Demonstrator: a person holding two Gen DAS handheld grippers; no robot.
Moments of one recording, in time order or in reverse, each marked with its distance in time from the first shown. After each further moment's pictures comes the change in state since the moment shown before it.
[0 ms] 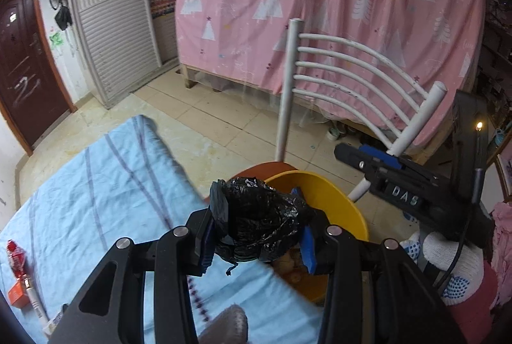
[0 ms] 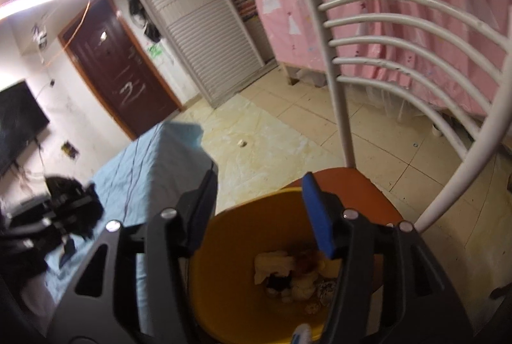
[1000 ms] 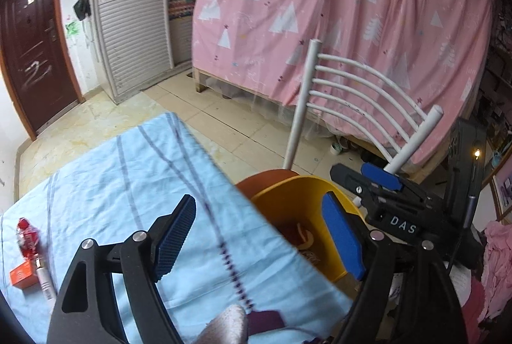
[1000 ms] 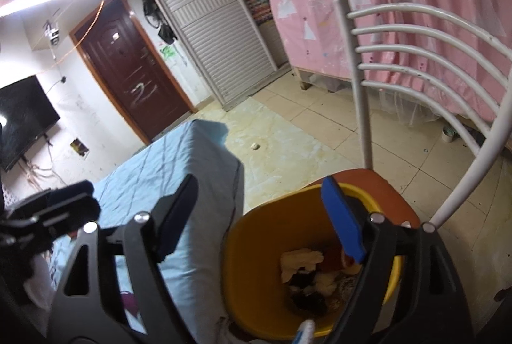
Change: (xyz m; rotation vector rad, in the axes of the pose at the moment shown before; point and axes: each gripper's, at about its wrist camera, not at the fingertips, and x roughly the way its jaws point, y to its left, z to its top) left arm -0.054 0.045 -0.014 -0.093 -0.058 0.024; right arm -0.007 0.060 -0.016 -0.072 0.016 0.058
